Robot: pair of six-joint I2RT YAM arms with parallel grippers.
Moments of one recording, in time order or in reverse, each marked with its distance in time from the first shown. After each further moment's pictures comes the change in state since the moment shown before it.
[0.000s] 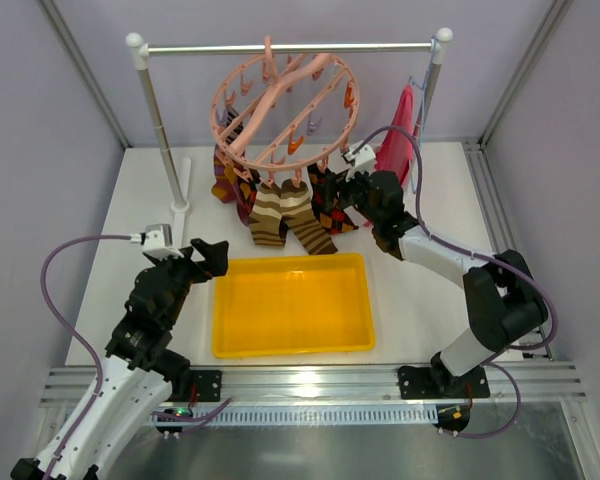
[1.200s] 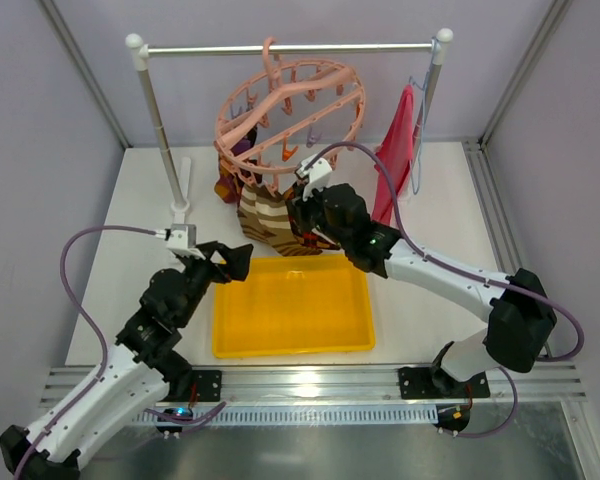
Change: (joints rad) left arm -0.183 0.050 -0.026 0.156 -0.011 0.052; right arm 0.344 -0.092 0.179 -0.359 0.235 0.051
